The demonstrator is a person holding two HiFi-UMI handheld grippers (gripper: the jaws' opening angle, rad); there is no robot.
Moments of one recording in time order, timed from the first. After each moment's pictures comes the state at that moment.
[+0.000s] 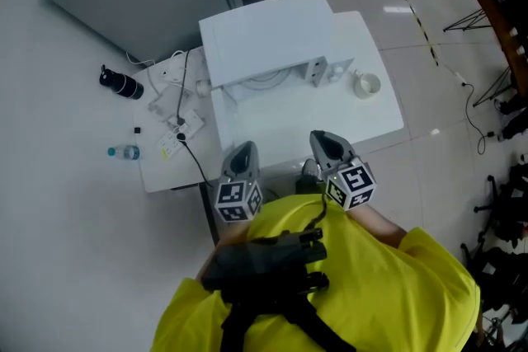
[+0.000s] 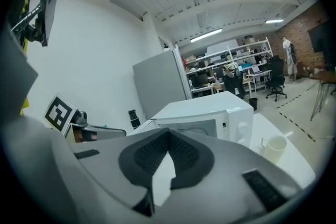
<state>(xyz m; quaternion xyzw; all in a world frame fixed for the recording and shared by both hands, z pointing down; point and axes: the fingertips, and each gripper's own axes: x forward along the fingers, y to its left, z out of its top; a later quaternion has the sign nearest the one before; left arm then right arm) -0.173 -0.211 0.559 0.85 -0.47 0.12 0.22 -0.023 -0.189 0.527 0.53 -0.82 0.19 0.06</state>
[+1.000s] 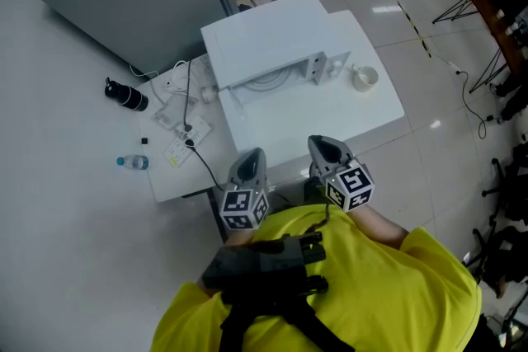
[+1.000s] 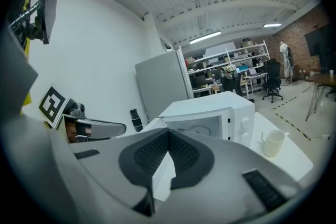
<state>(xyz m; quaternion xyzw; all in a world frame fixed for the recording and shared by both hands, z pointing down) -0.190 -0.174 0.534 0.88 -0.42 0.11 0.20 -0.065 -0.156 0.524 0.55 -0.81 0.19 0.06</state>
